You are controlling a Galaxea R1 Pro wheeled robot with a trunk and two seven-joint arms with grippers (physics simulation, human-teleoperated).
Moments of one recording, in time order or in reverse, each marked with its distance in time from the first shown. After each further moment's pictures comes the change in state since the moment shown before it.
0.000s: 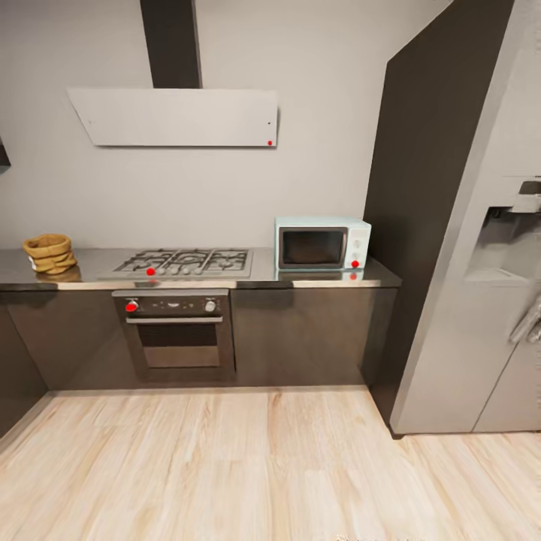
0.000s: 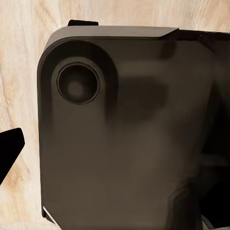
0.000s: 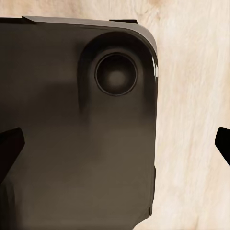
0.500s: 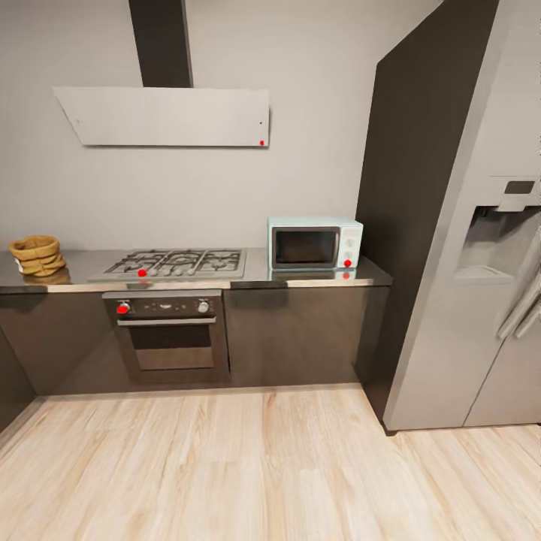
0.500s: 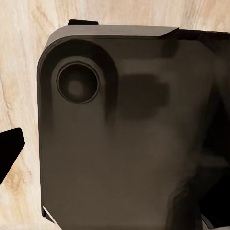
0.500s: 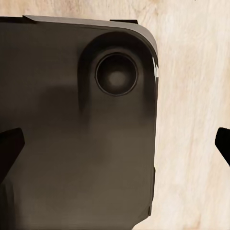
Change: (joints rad) left arm 0.000 0.000 0.000 0.001 0.001 0.000 0.000; right arm 0.000 0.000 0.001 0.000 0.008 0.000 0.000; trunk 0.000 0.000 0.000
